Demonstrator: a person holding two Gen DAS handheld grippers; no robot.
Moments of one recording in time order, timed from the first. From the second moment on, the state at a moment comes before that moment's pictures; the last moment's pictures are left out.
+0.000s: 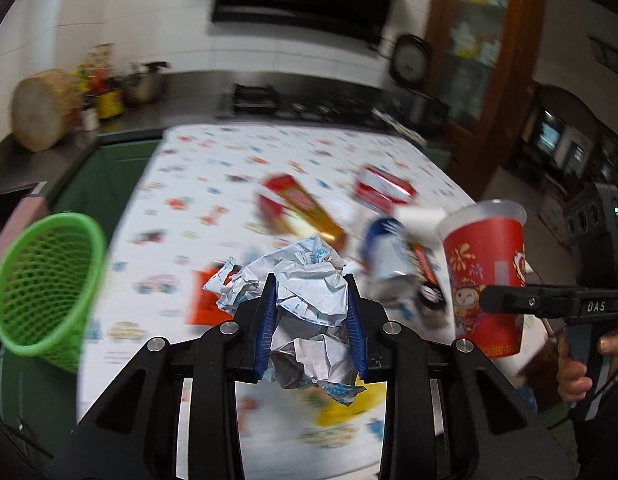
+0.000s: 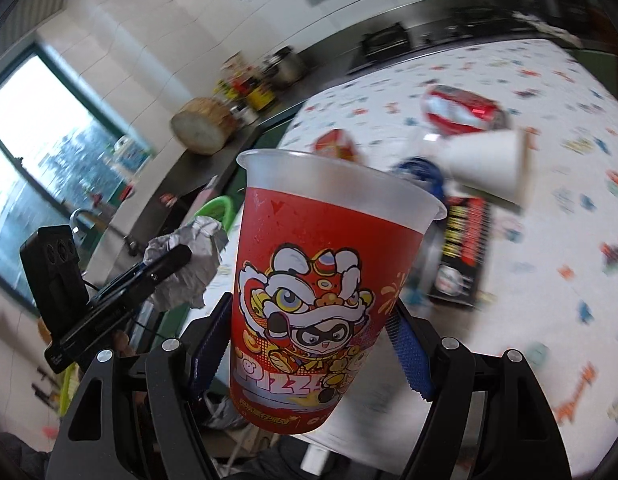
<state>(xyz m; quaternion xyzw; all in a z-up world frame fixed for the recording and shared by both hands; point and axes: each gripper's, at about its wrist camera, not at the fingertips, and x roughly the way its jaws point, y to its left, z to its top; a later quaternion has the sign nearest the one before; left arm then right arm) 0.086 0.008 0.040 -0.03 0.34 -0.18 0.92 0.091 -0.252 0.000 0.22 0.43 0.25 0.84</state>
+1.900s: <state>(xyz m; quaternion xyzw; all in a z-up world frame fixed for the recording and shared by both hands) 0.130 0.338 -0.038 -0.19 0.36 0.13 0.90 0.300 0.154 -0.043 0.08 0.56 0.39 0.73</state>
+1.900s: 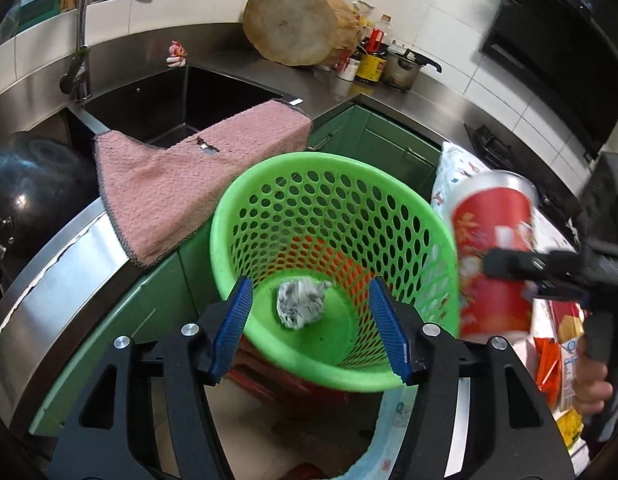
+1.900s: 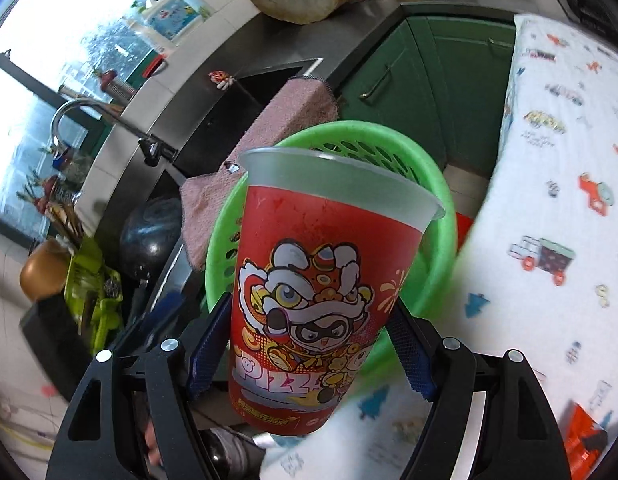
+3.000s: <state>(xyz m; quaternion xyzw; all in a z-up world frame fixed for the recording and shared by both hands) 0.095 0.217 0.005 -0.15 0.34 0.04 0.93 0.179 -0.079 0.019 0.01 0.49 0.33 0.81</state>
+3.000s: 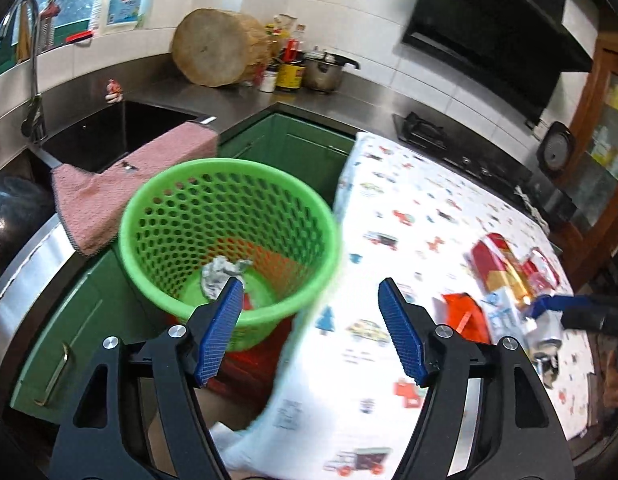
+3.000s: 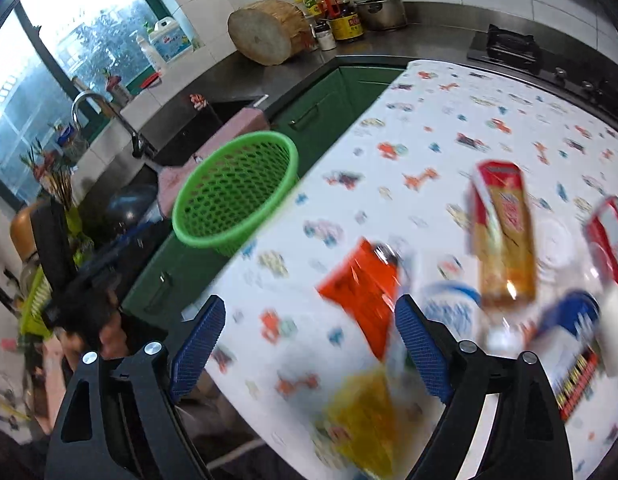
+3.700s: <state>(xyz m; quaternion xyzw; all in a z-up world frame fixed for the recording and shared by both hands) 0.111 0.134 0.013 -0.12 0.36 -0.04 0.92 0.132 -0.109 -0.078 0.01 0.51 0.35 0.78</state>
